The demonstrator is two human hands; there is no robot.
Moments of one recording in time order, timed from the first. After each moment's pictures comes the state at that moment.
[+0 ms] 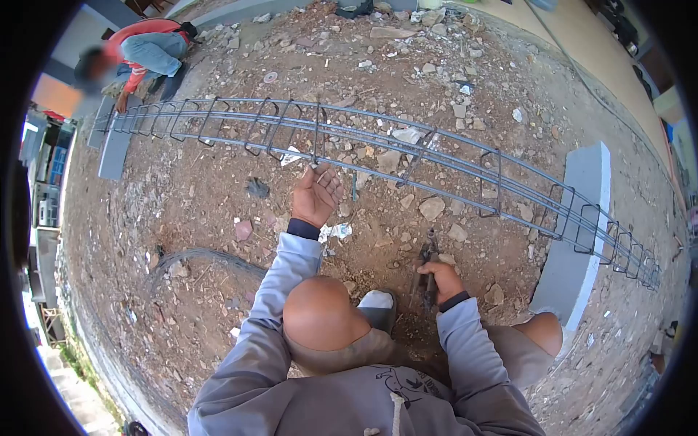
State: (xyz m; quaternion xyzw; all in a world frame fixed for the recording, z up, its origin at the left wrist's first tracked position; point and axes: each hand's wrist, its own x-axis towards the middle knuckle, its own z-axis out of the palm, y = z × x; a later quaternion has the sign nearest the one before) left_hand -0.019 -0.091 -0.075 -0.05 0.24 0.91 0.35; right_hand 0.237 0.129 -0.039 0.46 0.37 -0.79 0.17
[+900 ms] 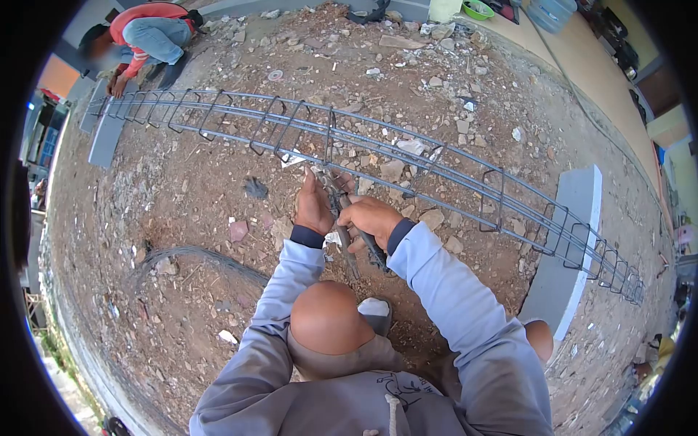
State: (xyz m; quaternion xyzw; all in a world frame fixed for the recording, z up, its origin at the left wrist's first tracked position) left_hand -0.010 -0.081 -0.033 -0.11 0.31 0.90 0.29; right_hand 0.050 0.053 0.056 0.22 0.56 -0.71 0.38
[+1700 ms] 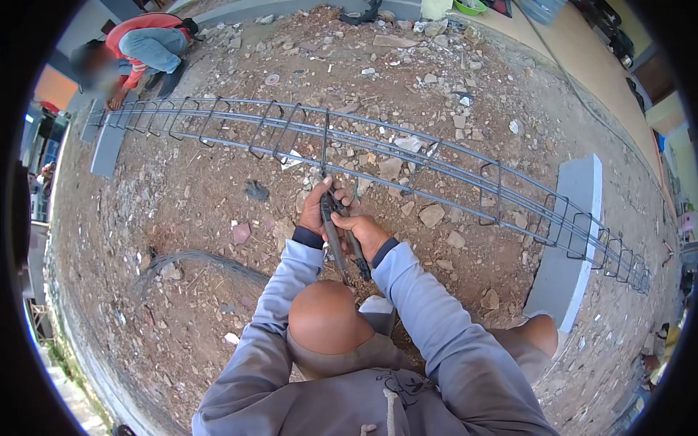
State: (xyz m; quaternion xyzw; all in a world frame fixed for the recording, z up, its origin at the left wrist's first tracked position) left_hand 0.001 -0.083 -0.032 -0.10 0.28 0.88 0.36; right_hand 0.079 0.026 0.003 0.23 0.39 -0.84 0.30
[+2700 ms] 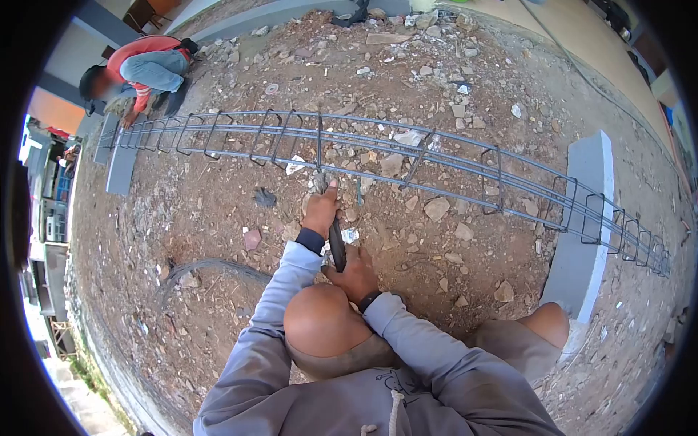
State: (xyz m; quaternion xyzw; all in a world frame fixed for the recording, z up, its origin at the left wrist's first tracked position) left_hand 0.002 -0.075 -0.040 -0.14 0.70 0.64 0.29; right_hand 0.161 -0.030 -0.026 0.20 0.83 -0.52 0.03
